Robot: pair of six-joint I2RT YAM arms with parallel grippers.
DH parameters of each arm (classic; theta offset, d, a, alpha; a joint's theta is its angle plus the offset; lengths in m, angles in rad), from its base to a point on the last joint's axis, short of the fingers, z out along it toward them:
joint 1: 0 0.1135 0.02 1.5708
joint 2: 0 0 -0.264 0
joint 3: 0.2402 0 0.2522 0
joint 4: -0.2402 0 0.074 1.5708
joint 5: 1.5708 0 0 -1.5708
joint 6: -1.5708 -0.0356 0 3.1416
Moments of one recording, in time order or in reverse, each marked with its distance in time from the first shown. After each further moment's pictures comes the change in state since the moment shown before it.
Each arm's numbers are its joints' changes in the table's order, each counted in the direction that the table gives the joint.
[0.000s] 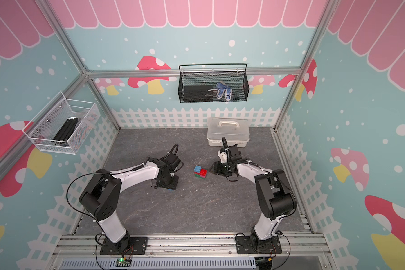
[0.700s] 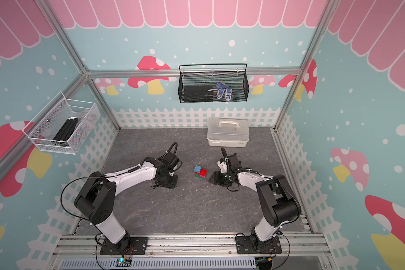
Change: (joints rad) left arm 0.000 0.065 -0.008 -0.007 0.006 -0.032; right arm 0.061 0.080 -0.200 0.060 -0.023 -0.078
